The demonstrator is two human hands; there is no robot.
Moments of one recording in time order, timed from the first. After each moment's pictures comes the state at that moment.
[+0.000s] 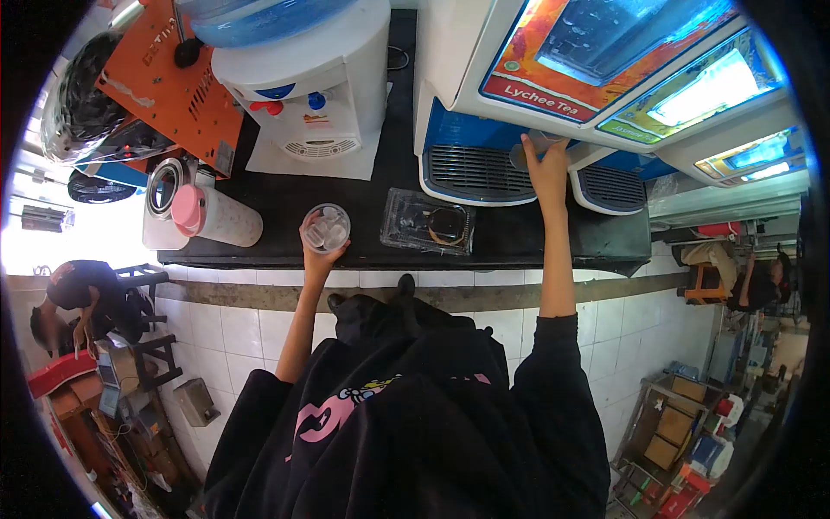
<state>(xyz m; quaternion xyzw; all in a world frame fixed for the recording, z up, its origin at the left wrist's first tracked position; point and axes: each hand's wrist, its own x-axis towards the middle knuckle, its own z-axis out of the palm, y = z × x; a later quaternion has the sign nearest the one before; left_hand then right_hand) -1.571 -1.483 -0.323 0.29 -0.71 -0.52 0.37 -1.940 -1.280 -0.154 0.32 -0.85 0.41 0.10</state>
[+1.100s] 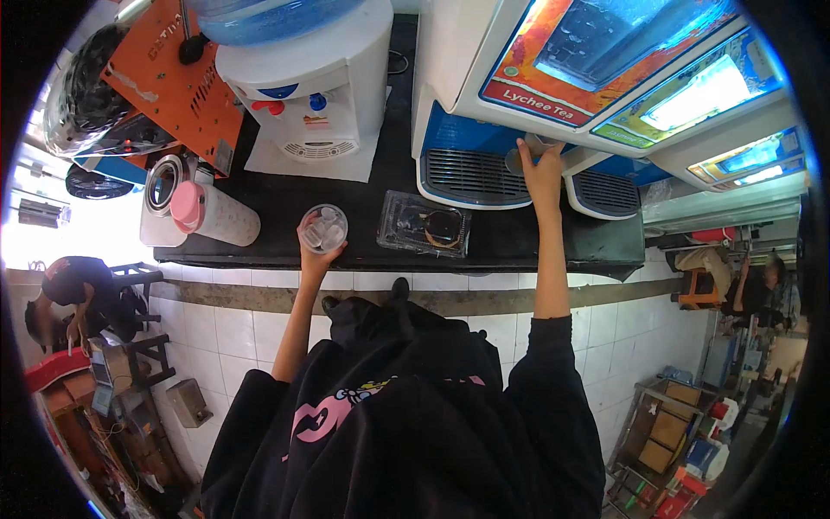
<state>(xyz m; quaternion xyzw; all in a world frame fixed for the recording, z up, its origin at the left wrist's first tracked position) -1.572 -1.483 -0.325 0.29 -0.70 -0.54 0.38 -1.932 -1.283 -0.147 0.30 -0.86 0.41 0.10</state>
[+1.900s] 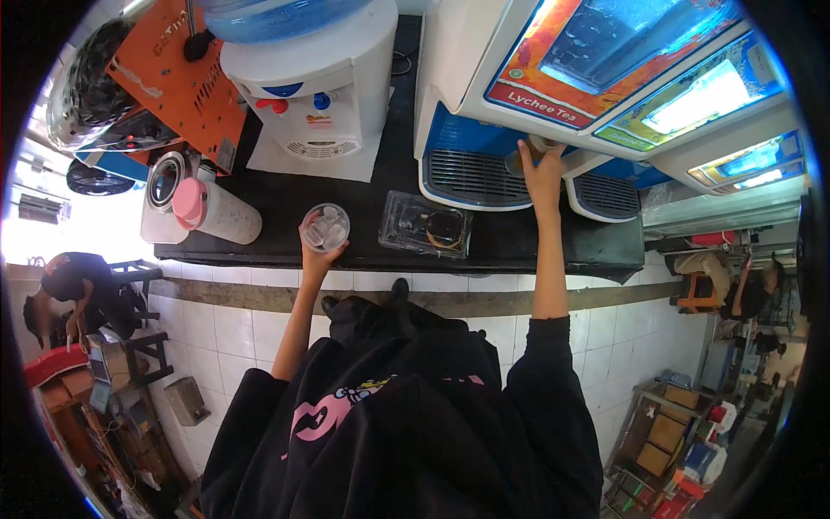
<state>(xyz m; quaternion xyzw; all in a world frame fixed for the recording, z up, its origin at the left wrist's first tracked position) -1.570 -1.484 -0.323 0.29 -0.72 -0.52 0.37 -1.936 -1.285 -0.155 0.31 -0.85 0.41 0.11</state>
